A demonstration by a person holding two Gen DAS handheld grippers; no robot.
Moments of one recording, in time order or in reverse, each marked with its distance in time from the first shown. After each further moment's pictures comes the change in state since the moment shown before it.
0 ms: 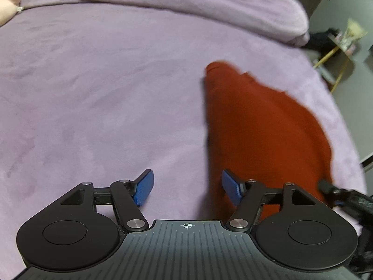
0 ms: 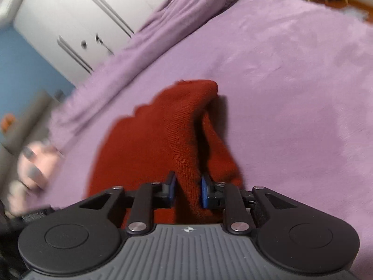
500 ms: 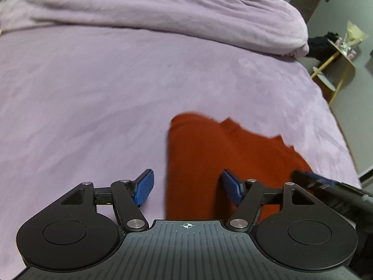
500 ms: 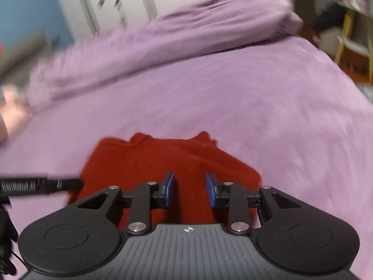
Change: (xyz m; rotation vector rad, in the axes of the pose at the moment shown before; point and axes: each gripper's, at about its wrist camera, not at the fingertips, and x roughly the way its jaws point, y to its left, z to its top) left arm 0.059 -0.061 0.093 0.015 -0.068 -0.001; right arm 0.092 0.093 0.088 -0.394 0.049 -0.201
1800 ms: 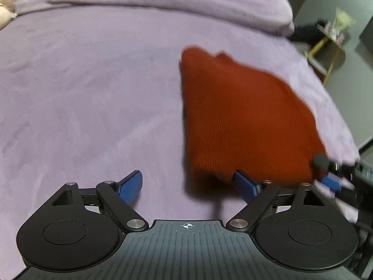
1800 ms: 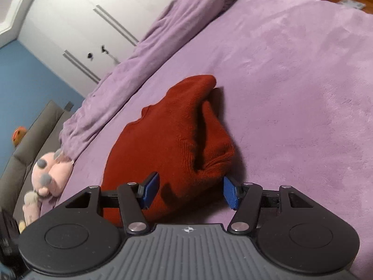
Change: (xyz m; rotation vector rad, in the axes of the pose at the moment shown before) left arm -0.085 0.032 -0.132 0.039 0.047 -0.033; right arm -0.083 -0.057 -0.145 0.504 -0.088 0.256
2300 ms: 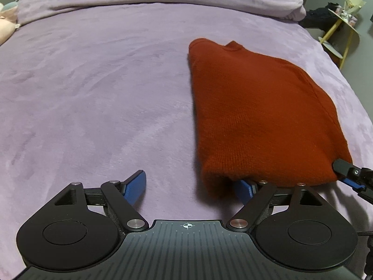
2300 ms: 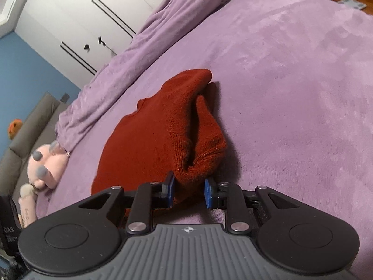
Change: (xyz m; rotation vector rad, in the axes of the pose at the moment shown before) left arm 0.017 -0.006 0.008 0.040 0.025 0.112; right arm -0.004 -0.003 -0.004 -0.038 0.042 -0.016
